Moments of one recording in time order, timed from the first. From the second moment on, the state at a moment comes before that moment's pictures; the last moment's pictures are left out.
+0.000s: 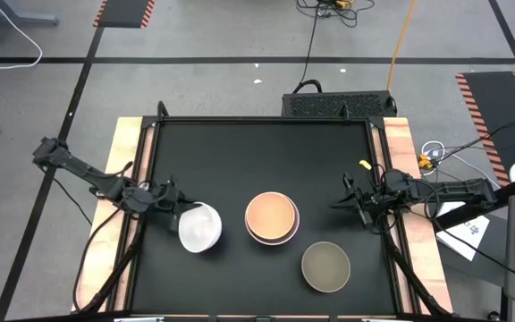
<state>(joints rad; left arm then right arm) -0.46 0.54 0.23 -0.05 -0.48 -0.24 0.02 0.11 0.02 0.03 -0.24 0.22</state>
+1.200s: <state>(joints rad) -0.06 0.92 0.67 0.12 -0.04 0.03 0.02 0.11 0.02 0.03 -0.24 0.19</state>
